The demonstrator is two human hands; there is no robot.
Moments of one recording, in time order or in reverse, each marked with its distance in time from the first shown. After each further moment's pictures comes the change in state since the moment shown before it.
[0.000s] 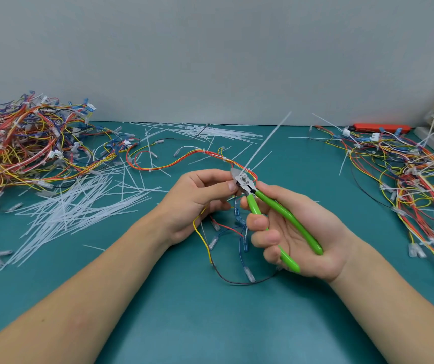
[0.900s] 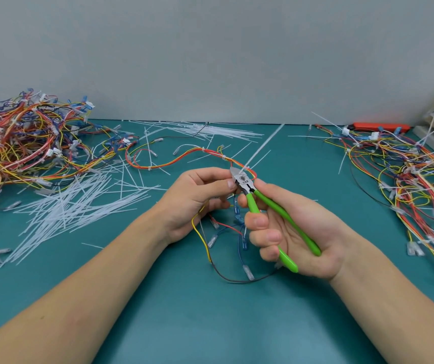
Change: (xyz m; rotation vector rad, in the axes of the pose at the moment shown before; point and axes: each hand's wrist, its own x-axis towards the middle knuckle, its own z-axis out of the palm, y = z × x) left_hand 0.002 -0.001 -0.002 0.009 -0.008 -0.009; right_hand 0.000 0.003 0.005 -0.062 0.067 -0.047
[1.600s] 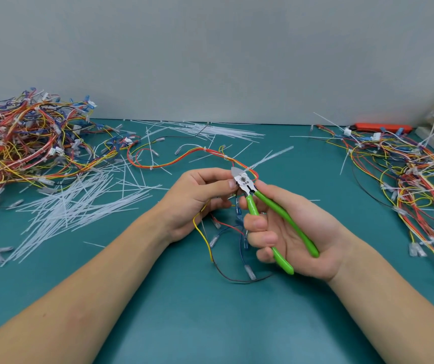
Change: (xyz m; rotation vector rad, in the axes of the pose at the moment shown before) left_hand 0.000 -0.001 -0.002 0.005 -0.003 0.000; right_hand 0.003 0.002 -0.001 -0.018 0.010 0.013
